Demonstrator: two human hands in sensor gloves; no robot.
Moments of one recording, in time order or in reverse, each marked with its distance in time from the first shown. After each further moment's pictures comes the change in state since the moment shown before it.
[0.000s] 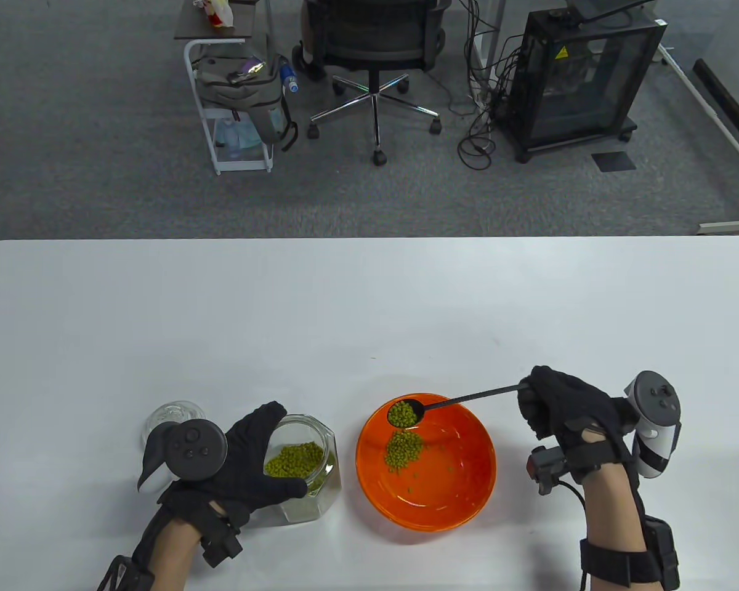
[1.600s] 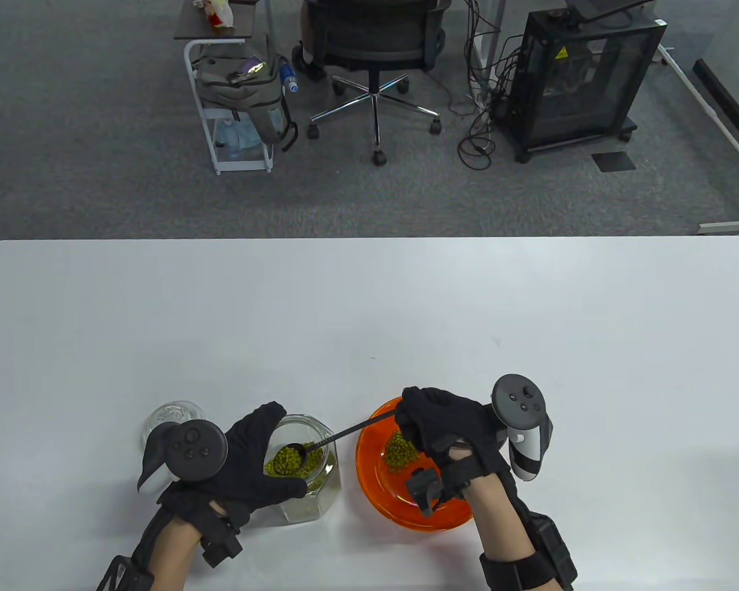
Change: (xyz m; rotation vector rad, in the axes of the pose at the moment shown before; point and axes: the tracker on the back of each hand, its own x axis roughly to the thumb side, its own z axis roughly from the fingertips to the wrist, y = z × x) left_hand -0.001 0.001 0.000 0.004 0.003 -0.005; right_hand 0.002 0.153 0.012 0.120 -0.029 0.143
